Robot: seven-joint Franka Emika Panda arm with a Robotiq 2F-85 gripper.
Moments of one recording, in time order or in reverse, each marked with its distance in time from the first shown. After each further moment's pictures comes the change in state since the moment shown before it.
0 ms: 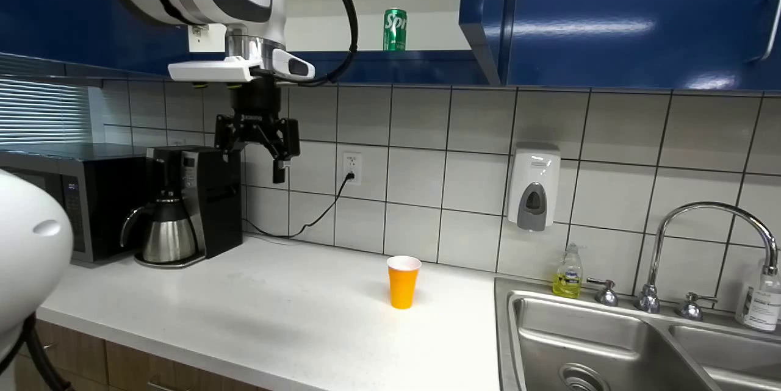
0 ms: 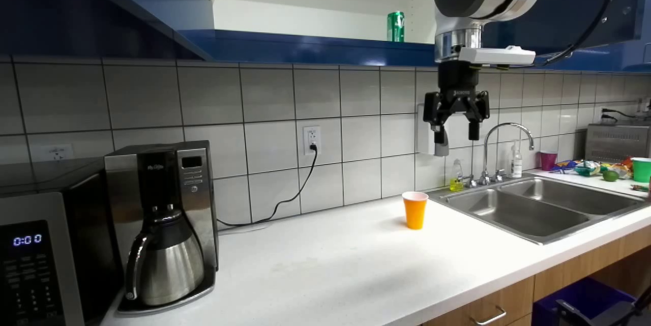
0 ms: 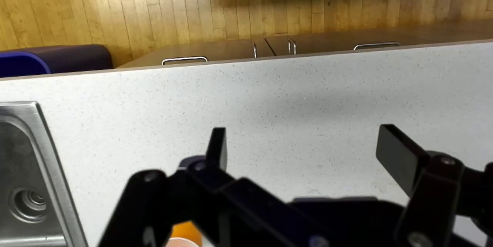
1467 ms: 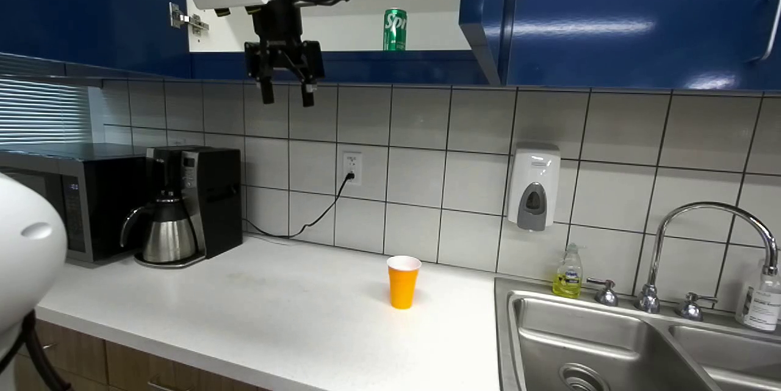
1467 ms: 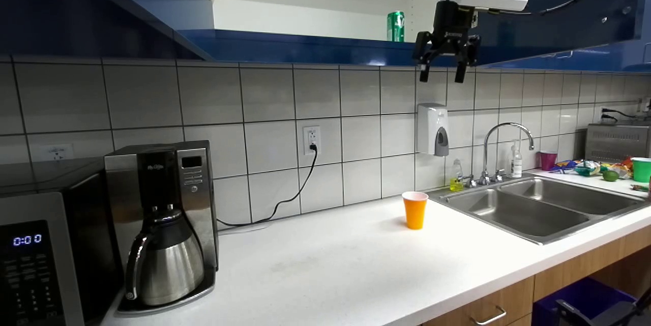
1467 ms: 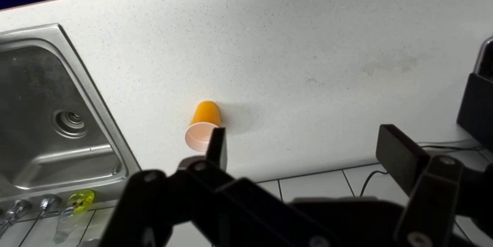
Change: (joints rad) arm -0.042 -0.001 -0.002 0.259 0.000 -0.011 0.064
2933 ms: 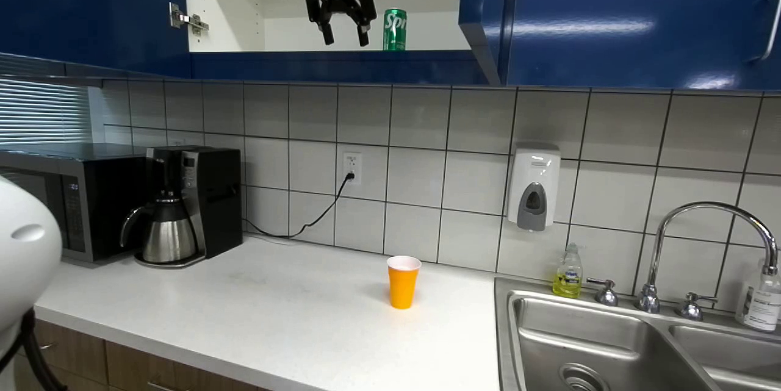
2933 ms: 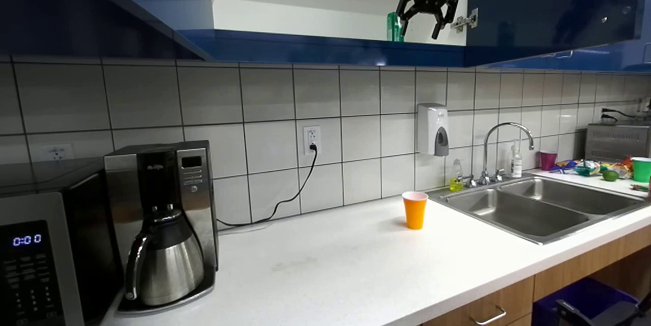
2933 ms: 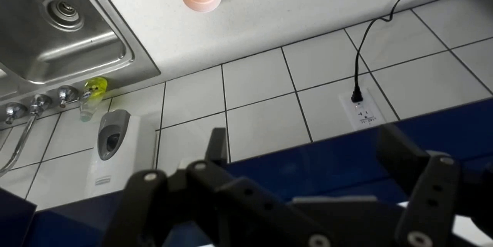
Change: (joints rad) arm -0.030 0.267 -0.044 0.431 0.001 0.129 0.040
